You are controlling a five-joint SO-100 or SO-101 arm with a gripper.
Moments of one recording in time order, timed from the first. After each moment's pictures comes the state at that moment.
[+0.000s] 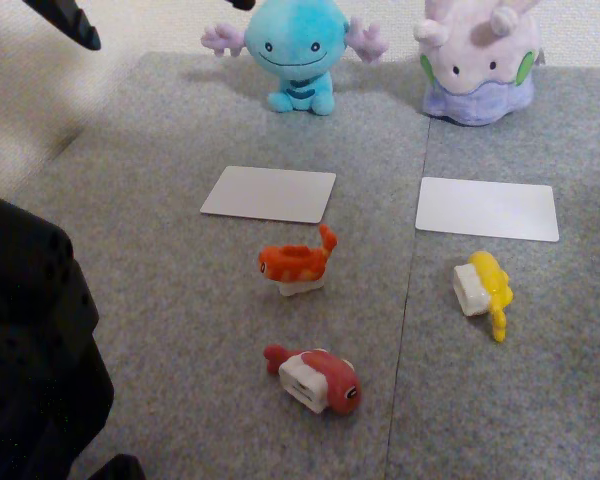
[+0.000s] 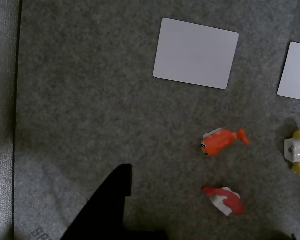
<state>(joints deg) -2.2 128.1 100.1 89.5 85.0</state>
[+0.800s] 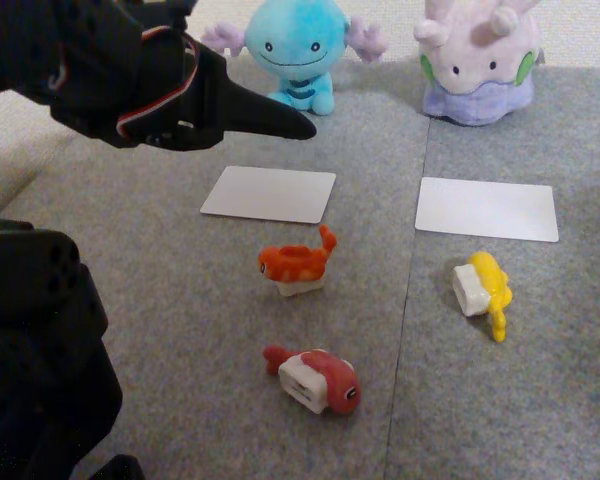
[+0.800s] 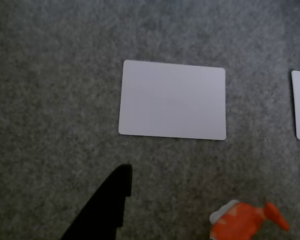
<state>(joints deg) 4.7 144.1 154.1 32.9 84.4</state>
